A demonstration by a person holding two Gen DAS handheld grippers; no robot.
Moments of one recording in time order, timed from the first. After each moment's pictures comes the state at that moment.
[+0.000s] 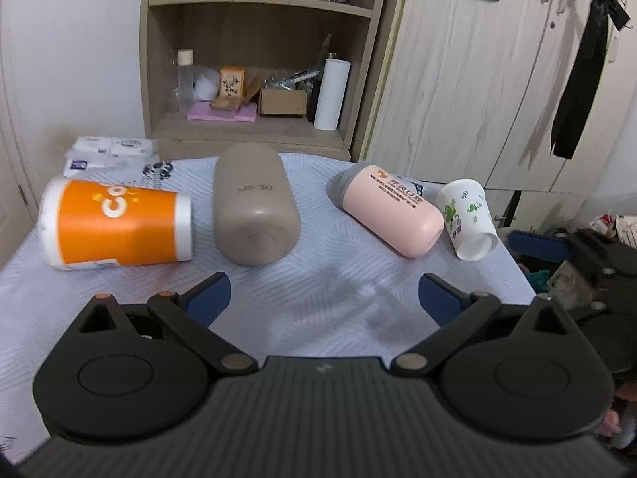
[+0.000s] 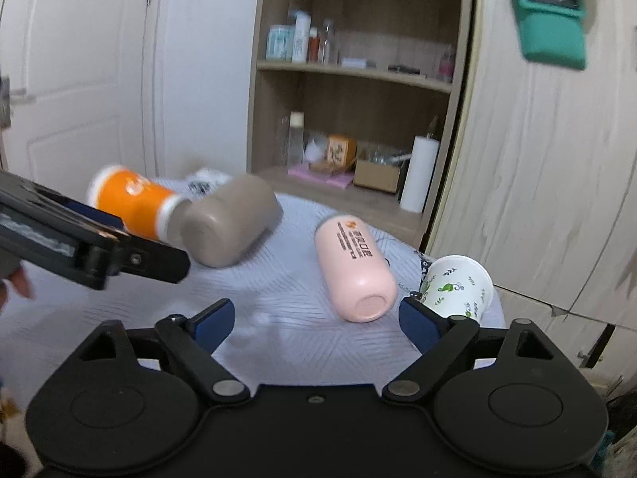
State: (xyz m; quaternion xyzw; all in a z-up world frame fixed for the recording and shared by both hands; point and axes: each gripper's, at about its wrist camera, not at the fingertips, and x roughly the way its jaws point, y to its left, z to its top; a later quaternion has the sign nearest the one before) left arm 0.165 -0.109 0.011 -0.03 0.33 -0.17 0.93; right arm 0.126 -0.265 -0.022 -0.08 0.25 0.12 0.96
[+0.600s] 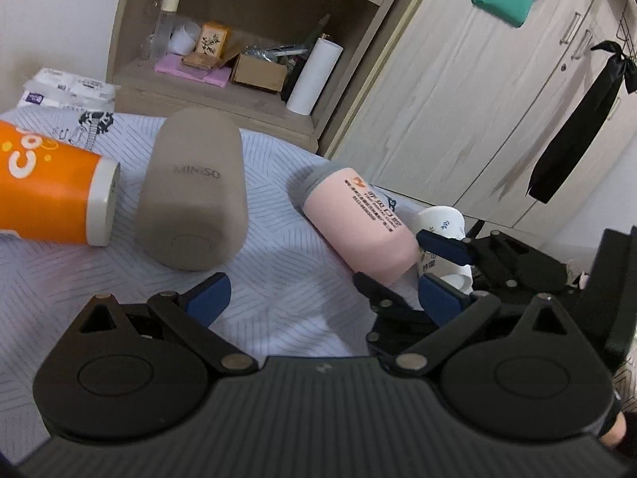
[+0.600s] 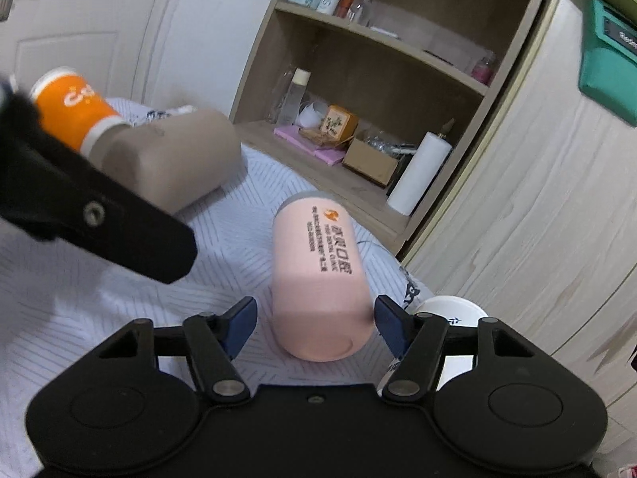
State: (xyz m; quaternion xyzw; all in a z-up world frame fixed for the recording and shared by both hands) left arm 0.219 -0.117 -0.017 -0.15 0.36 -0.21 0.90; right arm 0.203 -0.252 -0.054 -0.22 0.28 0.10 0.93
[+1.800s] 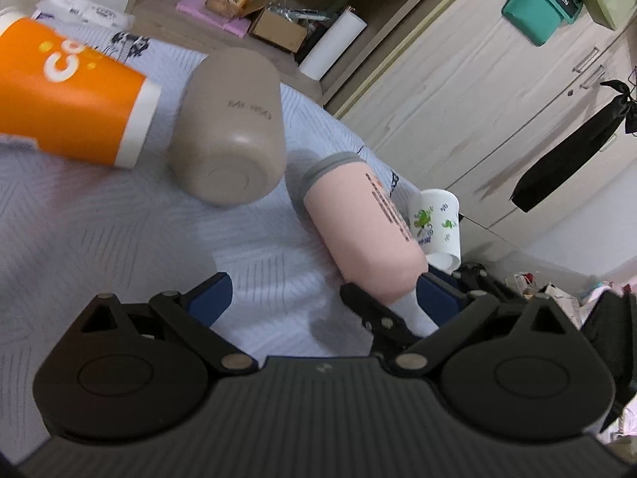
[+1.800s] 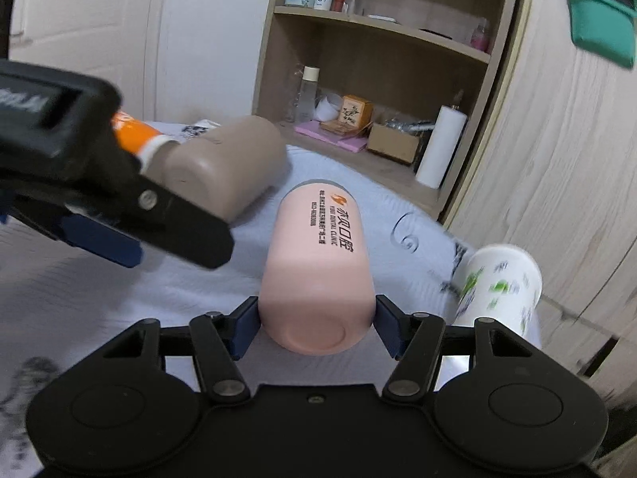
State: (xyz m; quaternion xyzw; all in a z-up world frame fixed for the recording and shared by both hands) left arm 0.211 -0.078 -0.035 -0.23 0.42 -0.22 0.85; right arm 0.162 -0.239 -0.052 -0.12 0.30 0.12 0.94
